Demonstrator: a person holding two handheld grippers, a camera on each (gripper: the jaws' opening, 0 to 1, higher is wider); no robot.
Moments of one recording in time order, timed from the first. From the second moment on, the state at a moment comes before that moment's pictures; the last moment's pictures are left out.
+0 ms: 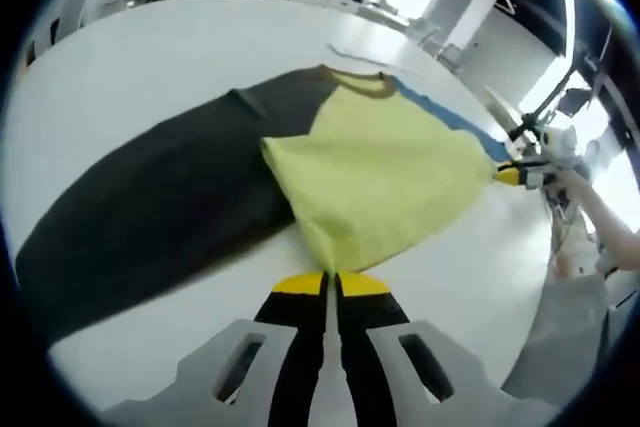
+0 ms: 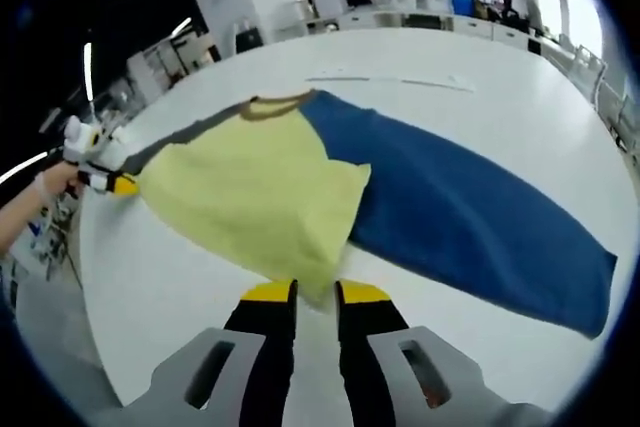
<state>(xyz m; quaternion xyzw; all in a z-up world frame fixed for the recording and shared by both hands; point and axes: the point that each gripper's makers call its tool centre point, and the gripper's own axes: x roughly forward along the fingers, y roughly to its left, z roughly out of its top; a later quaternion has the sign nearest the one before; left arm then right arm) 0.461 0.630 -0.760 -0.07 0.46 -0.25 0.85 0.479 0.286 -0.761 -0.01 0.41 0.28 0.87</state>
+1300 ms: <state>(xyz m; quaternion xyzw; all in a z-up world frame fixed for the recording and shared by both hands) 0.456 0.629 -0.743 -0.05 0.44 -0.26 0.86 0.473 0.281 -0.755 -0.02 0.40 0.27 0.87</state>
